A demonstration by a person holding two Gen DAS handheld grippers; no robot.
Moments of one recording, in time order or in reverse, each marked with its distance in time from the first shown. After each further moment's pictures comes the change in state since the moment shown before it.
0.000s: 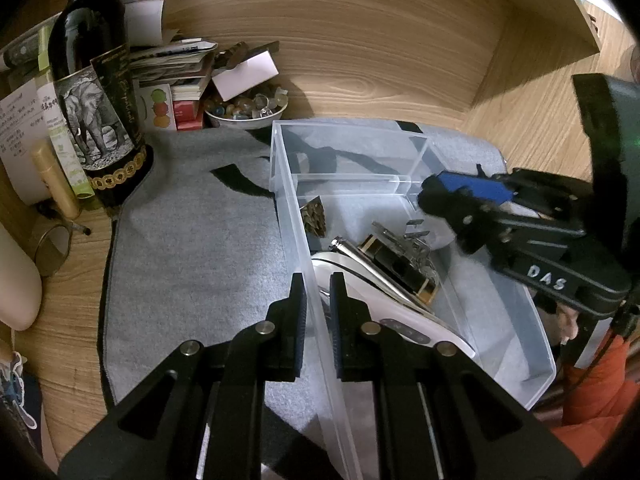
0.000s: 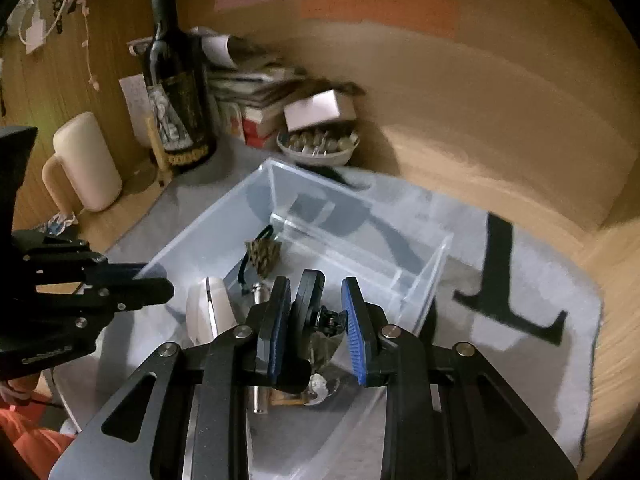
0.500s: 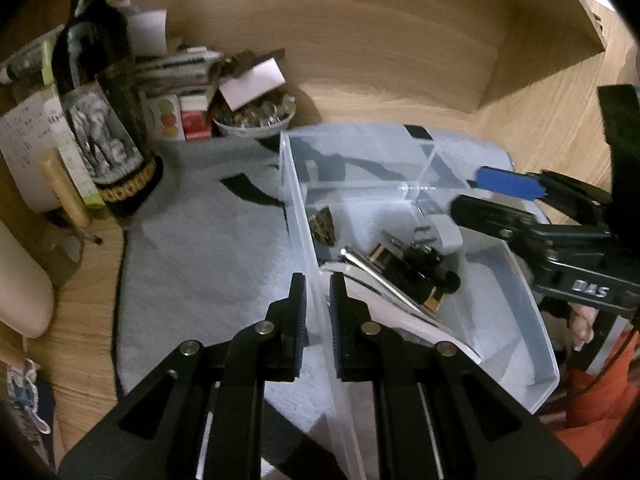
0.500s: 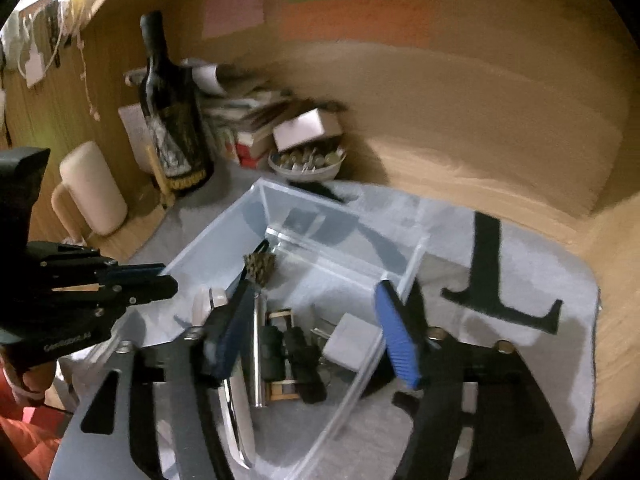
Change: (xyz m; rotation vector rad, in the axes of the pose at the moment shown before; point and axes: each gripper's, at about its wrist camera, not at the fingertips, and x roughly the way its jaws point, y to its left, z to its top) left arm -0.007 -0.003 0.007 0.019 -0.018 0.051; right arm -0.039 -0.015 -0.003 0.071 -0.104 -0.004
